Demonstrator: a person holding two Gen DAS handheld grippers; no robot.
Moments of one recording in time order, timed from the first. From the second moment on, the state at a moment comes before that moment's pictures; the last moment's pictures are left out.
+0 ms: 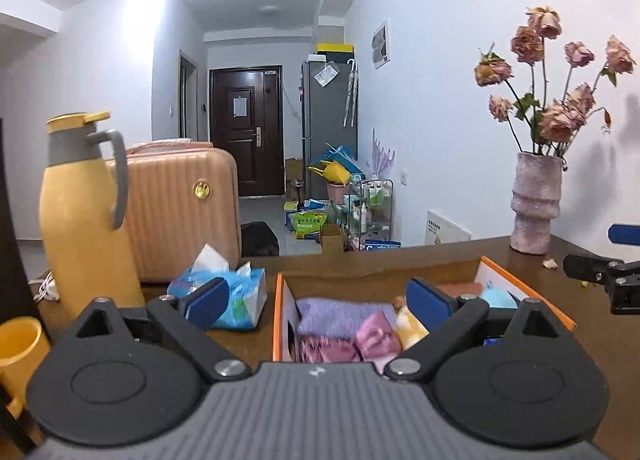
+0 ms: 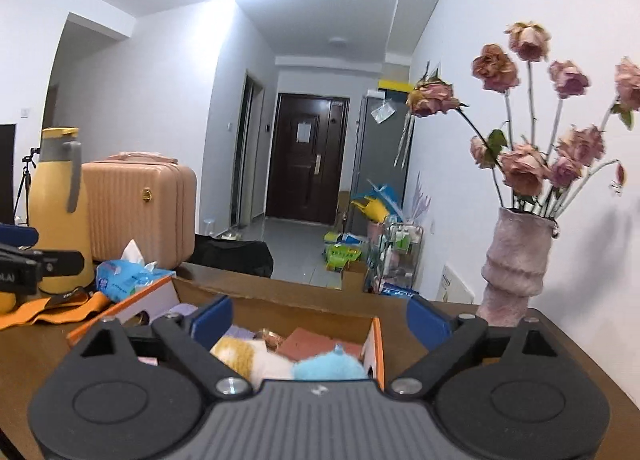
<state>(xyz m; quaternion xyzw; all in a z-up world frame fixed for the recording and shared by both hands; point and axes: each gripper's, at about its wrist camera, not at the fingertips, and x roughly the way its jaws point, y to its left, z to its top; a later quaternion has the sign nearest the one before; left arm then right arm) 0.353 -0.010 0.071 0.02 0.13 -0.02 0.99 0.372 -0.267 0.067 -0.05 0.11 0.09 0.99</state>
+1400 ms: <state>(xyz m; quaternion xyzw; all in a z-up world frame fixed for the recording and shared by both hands) 0.030 0.022 0.035 0.02 0.10 -0.02 0.99 0.029 -0.271 0.000 0.06 0.13 0.12 0.98</state>
